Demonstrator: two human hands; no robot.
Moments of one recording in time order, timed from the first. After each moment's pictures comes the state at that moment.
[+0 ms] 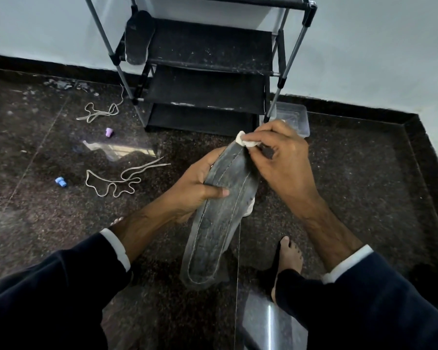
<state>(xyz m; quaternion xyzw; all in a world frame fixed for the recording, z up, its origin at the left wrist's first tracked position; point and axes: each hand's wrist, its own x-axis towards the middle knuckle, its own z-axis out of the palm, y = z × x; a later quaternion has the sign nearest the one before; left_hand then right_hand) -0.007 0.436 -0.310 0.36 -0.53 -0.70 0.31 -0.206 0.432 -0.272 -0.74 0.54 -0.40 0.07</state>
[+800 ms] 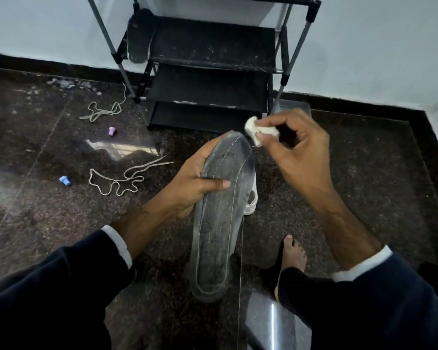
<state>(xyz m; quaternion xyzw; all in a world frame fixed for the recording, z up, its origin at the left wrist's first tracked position) -0.004 0.431 -0.310 0.35 -0.51 -0.70 0.34 -0.213 0.438 -0.253 -0.67 0.55 -0.47 0.16</state>
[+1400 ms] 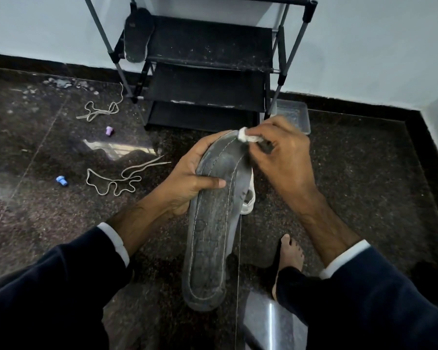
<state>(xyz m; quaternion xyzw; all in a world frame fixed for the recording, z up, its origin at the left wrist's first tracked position) -0.002 0.429 -0.306 0.33 -0.52 -0.70 0.35 -0.207 0.431 -0.274 -0.73 0.55 -0.39 0.03</state>
